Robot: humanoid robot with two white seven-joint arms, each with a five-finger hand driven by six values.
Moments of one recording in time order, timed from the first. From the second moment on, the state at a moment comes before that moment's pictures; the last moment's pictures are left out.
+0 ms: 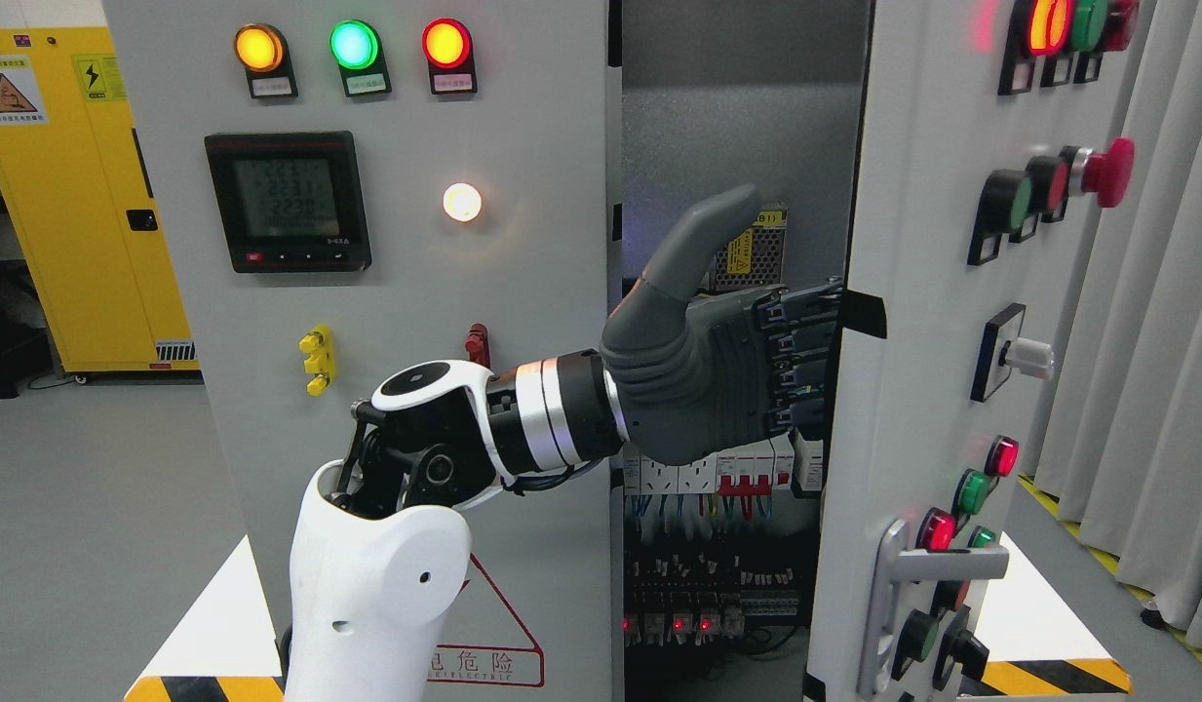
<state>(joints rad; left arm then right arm) -1.09 -0.16 -0.16 -1.50 0.64 0.86 -0.83 0.09 -0.03 0.14 -0.18 -0.15 0.14 0.09</state>
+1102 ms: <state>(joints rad) -1.16 -0.18 -0.37 -1.48 0.84 0.71 -0.67 0.09 -0.01 0.14 -0.18 -0.15 0.14 0.09</state>
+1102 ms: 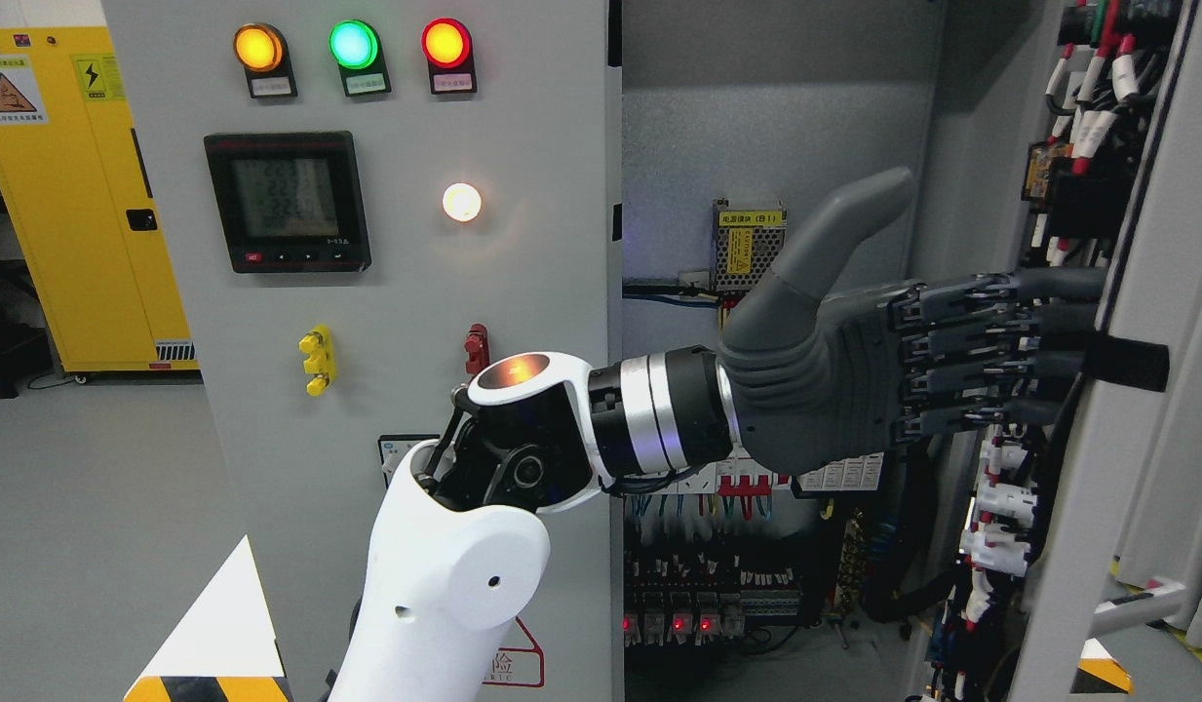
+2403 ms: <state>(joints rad) -1.24 -0.18 -0.69 -1.49 1.04 0.50 -0.38 0.09 -0.02 0.14 -0.18 -0.15 0.14 0.09</state>
